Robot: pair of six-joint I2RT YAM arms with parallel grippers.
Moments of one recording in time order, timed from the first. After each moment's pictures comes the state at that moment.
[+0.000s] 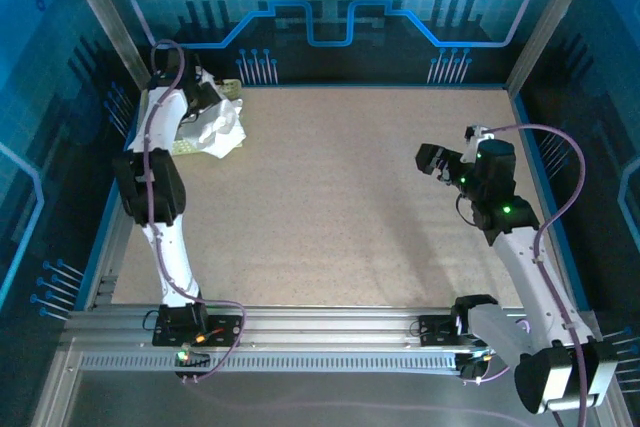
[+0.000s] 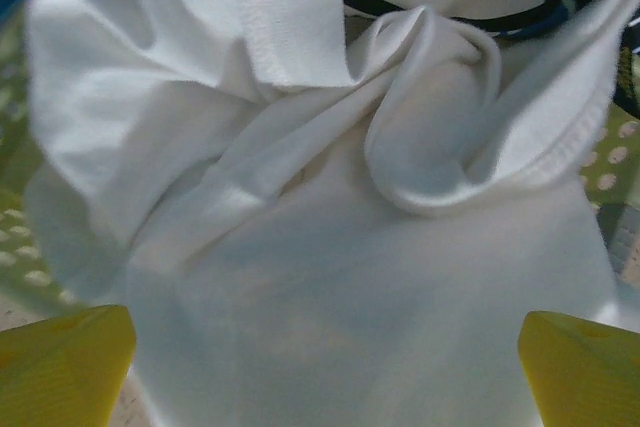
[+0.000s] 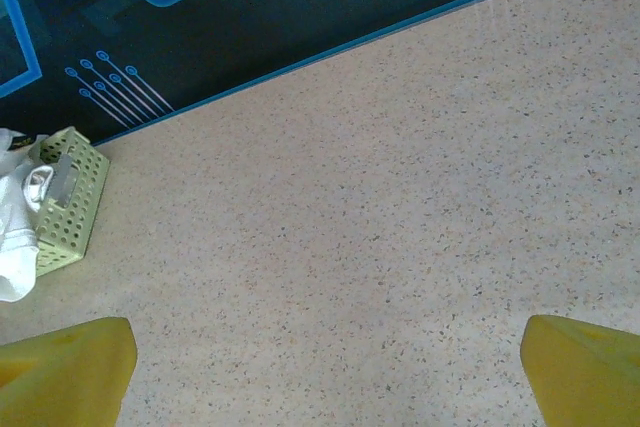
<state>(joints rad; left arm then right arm) 0.13 2.18 2.05 -0.88 -0.17 -0.58 0.07 0.93 0.84 -0.38 -0.14 0.43</state>
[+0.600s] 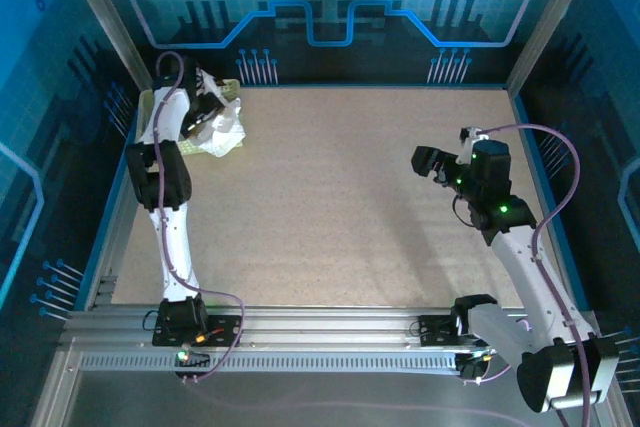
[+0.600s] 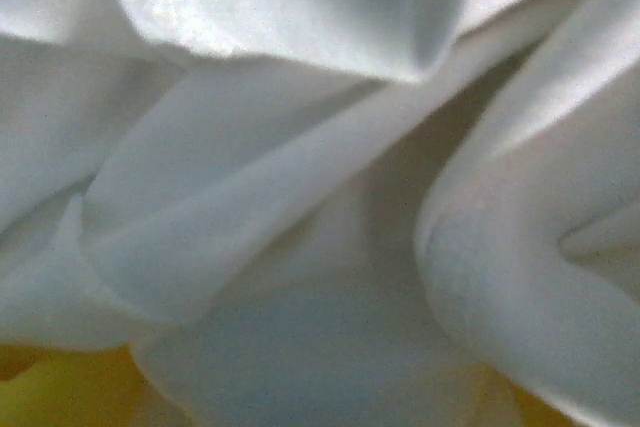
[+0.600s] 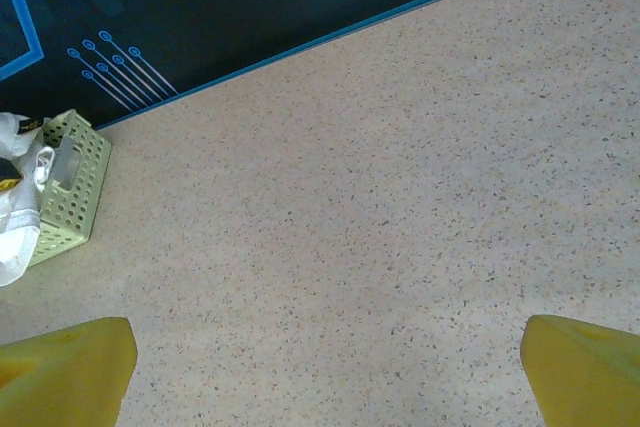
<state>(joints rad) 0.17 2.42 2.26 -0.98 0.00 -0.64 0.10 0.95 0.83 -0.38 -0.13 0.44</state>
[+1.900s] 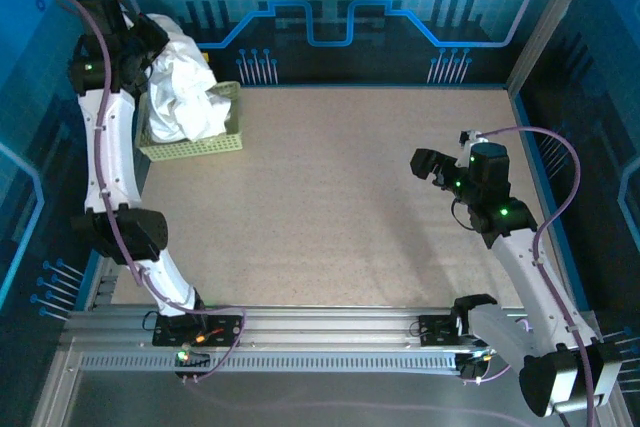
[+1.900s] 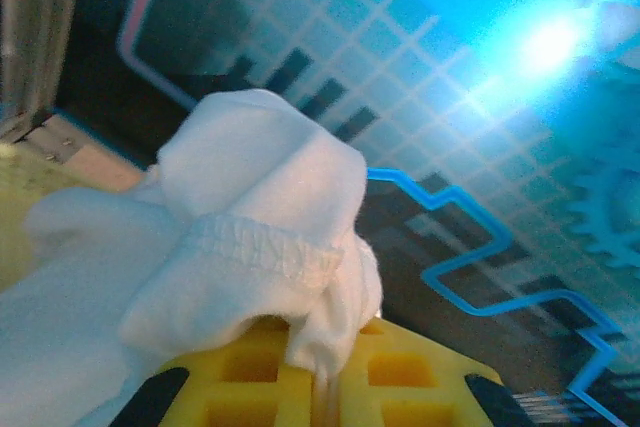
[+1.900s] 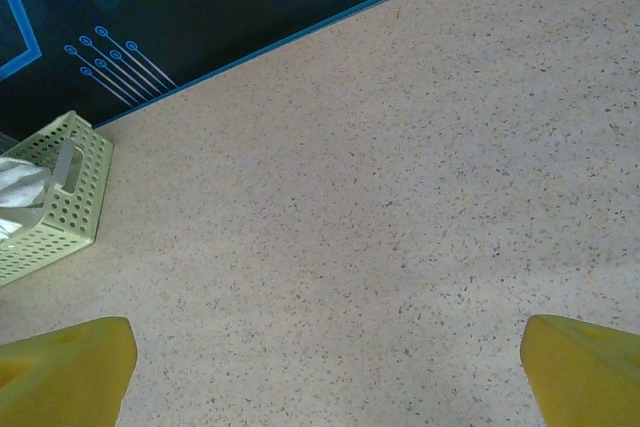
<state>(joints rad) 0.20 1.77 2.23 -0.82 0.15 -0.66 0.13 0.92 0.83 -0.43 -0.12 0.49</state>
